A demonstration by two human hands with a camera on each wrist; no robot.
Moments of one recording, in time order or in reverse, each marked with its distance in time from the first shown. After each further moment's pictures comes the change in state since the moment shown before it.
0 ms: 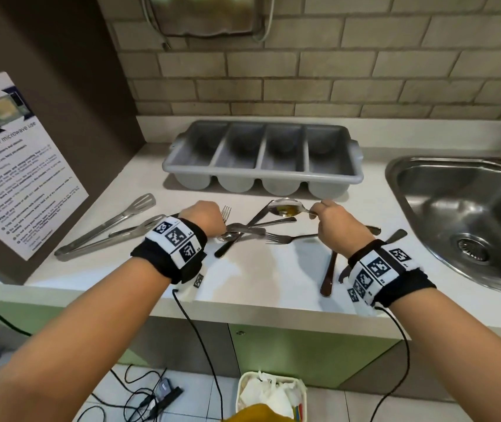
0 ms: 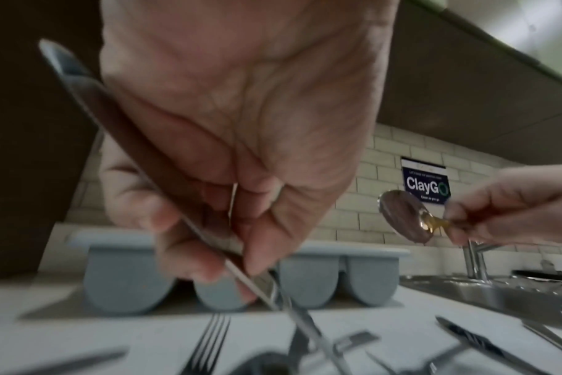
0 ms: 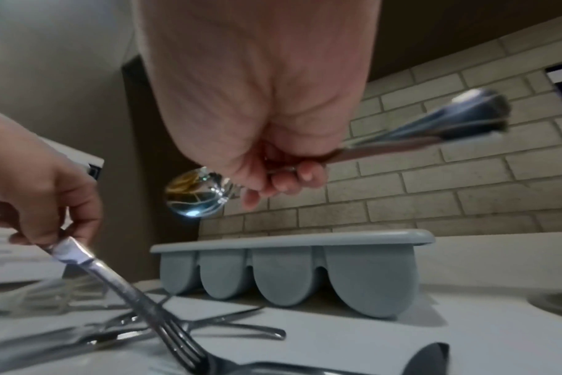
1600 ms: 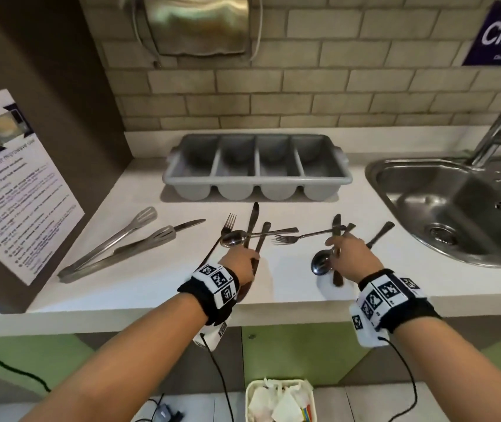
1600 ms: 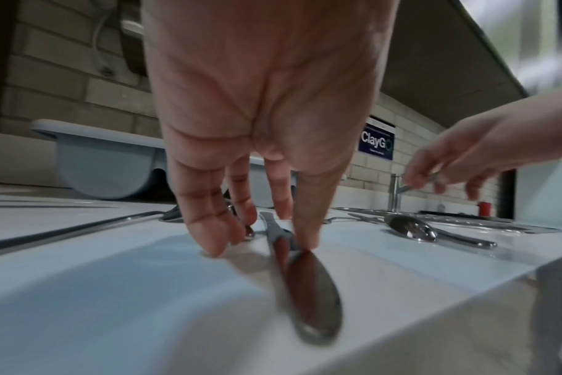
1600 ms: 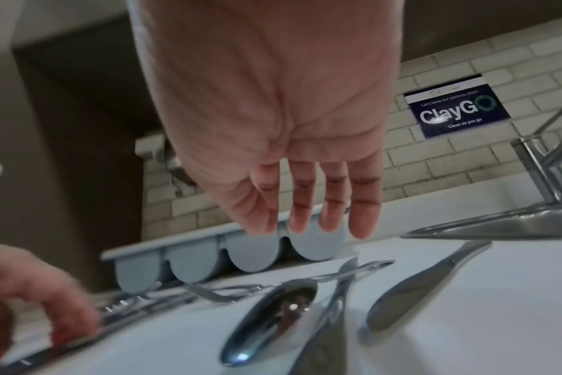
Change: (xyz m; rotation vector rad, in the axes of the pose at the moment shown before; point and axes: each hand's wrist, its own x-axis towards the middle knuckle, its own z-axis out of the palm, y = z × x) left_hand -0.015 -0.005 0.081 -0.297 -0.140 0.345; right_hand -0.058 -0.012 0.036 0.079 -0.039 0.397
